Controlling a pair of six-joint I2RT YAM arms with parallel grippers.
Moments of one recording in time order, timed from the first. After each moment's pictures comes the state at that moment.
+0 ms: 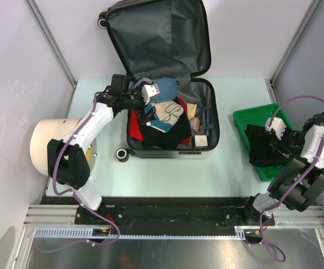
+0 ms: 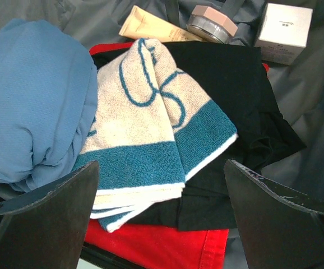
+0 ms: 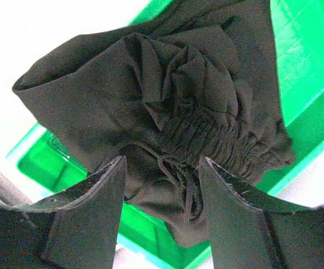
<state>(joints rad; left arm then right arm) -0.33 1.67 1.47 -0.53 0.66 0.72 -0.69 1.42 1.22 -1.20 -0.59 -1.79</state>
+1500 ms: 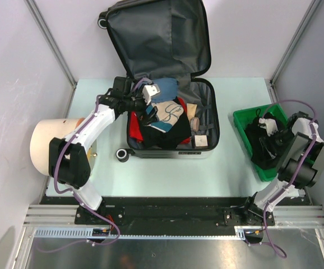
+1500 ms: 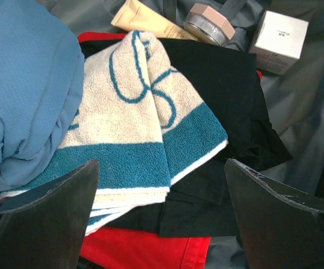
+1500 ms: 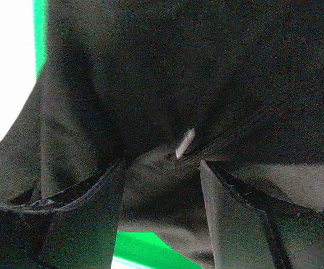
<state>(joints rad) -0.33 1.68 1.43 -0.48 0.65 0.59 -0.51 1.69 1.20 -1.02 -0.34 -1.03</state>
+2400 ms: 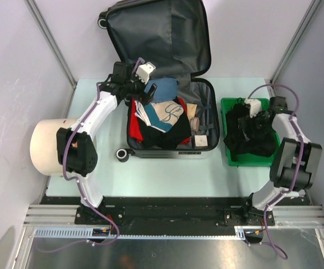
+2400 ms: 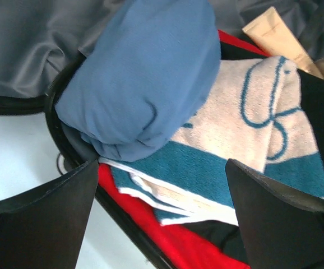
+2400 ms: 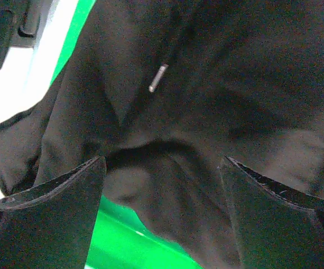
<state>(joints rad) -0.30 1.82 1.68 -0.48 0.32 0.37 -0.22 1.69 1.18 -0.68 -0.42 -0.61</state>
